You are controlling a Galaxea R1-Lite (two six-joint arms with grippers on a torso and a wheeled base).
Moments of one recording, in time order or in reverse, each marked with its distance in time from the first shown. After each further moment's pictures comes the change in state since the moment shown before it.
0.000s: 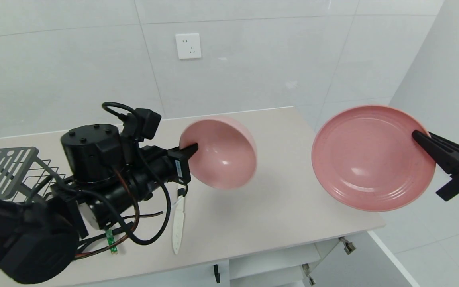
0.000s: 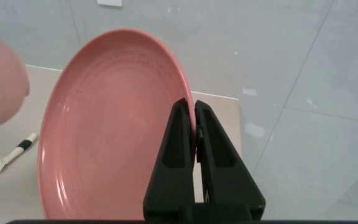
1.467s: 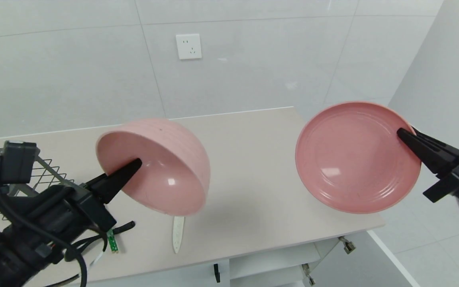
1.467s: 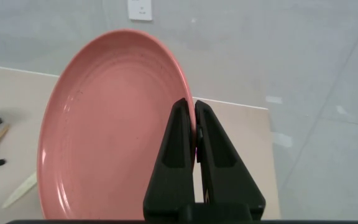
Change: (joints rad) left arm 0.040 -0.331 0.447 -0.321 0.013 -0.166; right arm 0.159 0.011 -0.008 -0.025 -0.121 0.028
